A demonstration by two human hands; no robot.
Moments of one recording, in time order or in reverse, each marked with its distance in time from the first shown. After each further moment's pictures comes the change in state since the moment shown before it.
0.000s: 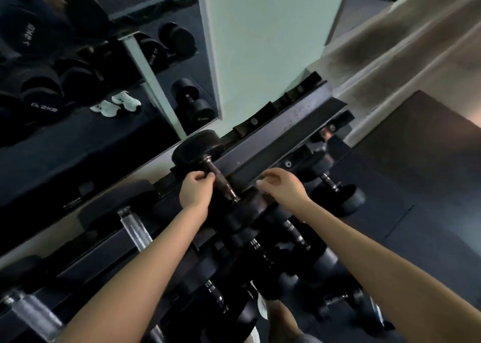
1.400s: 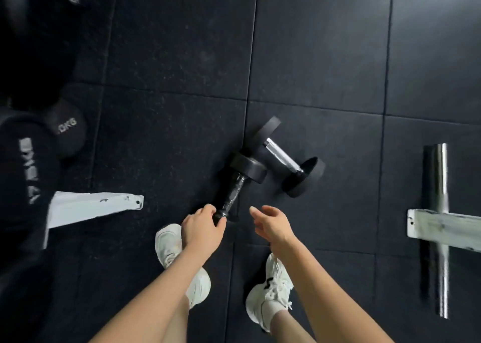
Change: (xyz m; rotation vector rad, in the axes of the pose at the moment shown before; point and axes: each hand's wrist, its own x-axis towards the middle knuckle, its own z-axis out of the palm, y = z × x) left_hand -0.191 -0.479 0.586 1.300 -0.863 0.665; right_hand -0.122 0.783 0.086 1.229 0.498 1.009
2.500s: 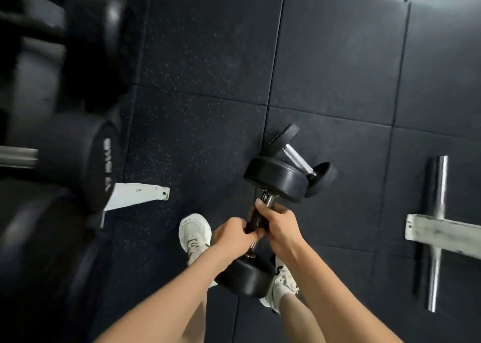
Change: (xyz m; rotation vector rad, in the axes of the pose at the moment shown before) left_hand -0.054 0.004 -0.056 -0.350 -0.389 -0.099; right_hand -0.086 -0.037 0.053 0.233 -0.049 -0.039
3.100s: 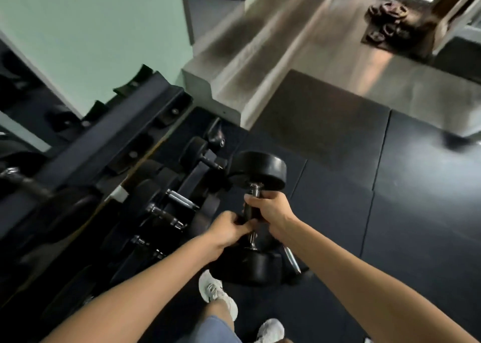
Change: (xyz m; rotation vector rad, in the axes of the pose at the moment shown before) left_hand -0.447 0.081 -0.193 -0.601 0.340 0.344; right_hand -0.452 -0.202 0.146 -0.613 -0.352 -0.453
